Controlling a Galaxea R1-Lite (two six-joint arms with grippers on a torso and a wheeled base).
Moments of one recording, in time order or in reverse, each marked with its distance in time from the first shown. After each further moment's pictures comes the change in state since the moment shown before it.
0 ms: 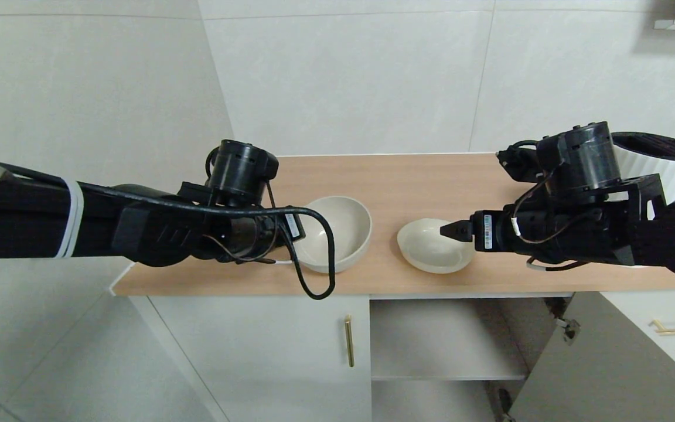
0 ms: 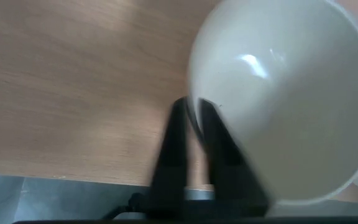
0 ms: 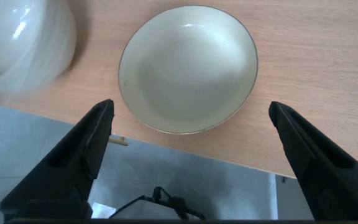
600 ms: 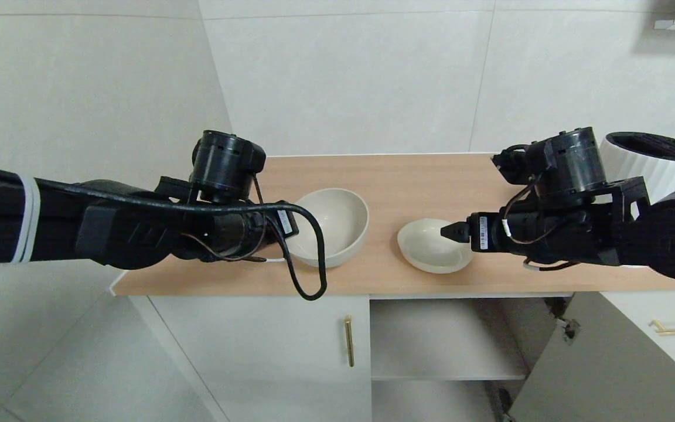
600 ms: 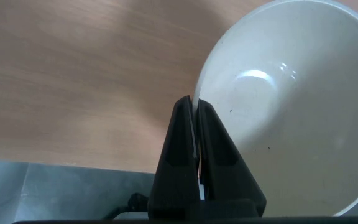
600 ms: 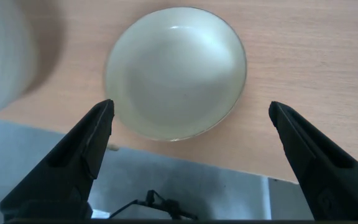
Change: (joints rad) left arm -0.001 -0.061 0.035 -0.001 -0.011 0.011; right arm 0.000 0.034 -0.018 0.000 -0.063 -0.001
